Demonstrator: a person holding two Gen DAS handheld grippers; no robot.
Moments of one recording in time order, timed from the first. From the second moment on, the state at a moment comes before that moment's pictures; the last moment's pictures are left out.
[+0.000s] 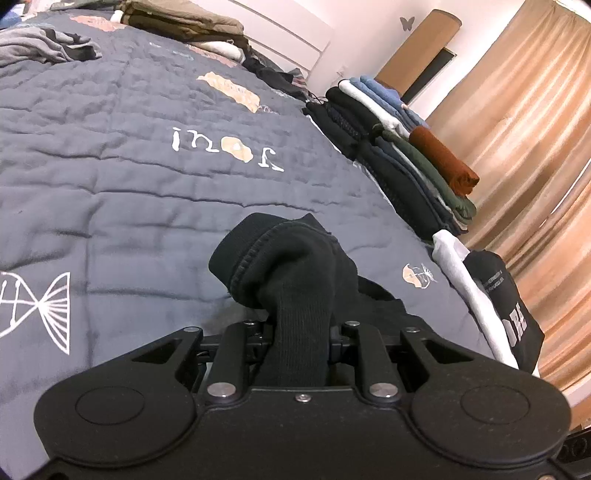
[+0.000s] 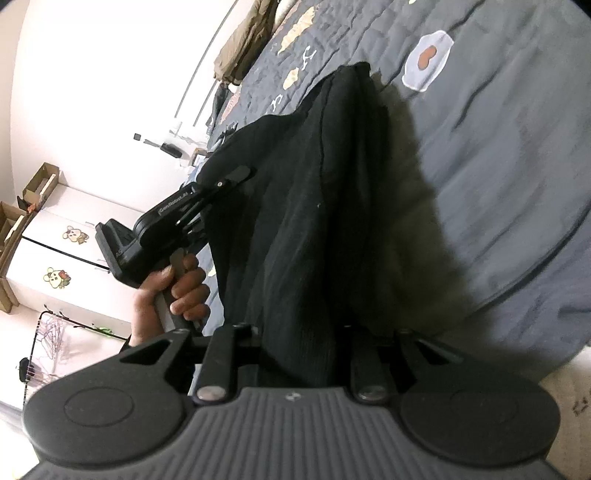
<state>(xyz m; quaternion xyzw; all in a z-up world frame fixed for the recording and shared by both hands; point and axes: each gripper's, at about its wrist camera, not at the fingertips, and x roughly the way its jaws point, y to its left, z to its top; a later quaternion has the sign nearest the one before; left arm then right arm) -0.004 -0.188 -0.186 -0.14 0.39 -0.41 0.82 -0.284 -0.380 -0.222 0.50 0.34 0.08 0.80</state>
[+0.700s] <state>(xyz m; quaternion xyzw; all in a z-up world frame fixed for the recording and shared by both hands) -0.132 -0.188 -0.170 -0.21 0.33 -0.32 0.87 -0.265 -0.431 -0.228 0.44 0.36 0.13 0.81</state>
